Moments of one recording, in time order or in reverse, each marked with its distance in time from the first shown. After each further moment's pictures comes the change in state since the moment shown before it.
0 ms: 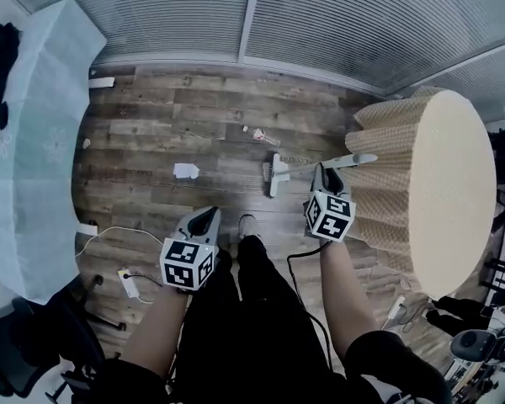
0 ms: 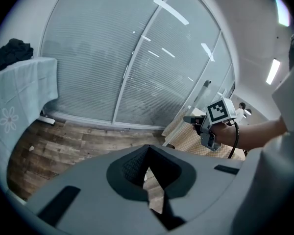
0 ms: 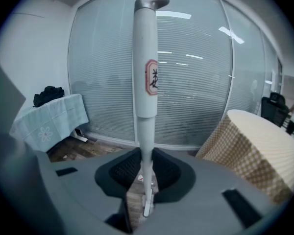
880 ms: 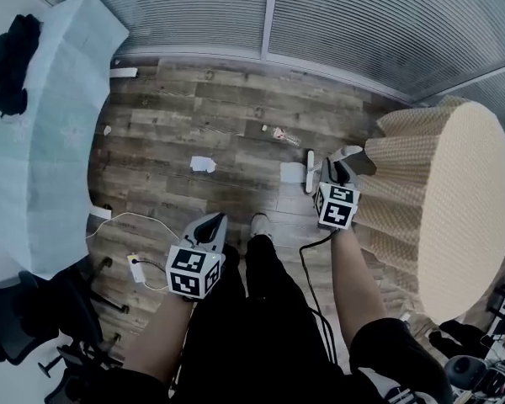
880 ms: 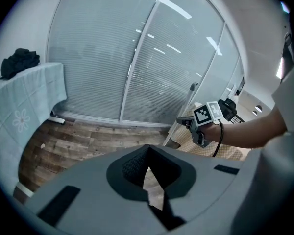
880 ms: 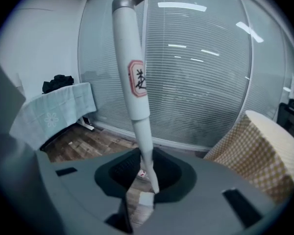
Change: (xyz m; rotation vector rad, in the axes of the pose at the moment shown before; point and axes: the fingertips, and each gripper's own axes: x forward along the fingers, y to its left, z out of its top) left arm 0.002 -0.028 -0.002 -0.006 0.032 0.114; right arm 0.065 -0.018 -0.021 -0.114 0.071 0.107
